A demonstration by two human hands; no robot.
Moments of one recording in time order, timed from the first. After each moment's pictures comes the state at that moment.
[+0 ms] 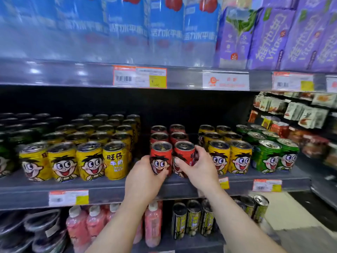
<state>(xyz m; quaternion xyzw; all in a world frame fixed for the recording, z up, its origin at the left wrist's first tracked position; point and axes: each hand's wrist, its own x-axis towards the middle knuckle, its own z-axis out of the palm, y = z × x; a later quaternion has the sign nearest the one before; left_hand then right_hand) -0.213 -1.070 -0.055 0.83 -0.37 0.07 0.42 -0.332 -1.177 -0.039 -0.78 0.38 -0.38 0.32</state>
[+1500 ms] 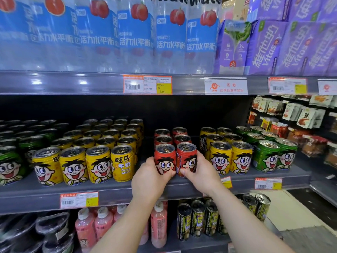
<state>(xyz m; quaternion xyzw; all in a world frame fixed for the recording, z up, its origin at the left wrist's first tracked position) -0.205 -1.073 -0.062 0.83 -0.37 0.10 0.42 -0.331 -1.185 -0.052 -0.84 0.35 -0.31 0.27</state>
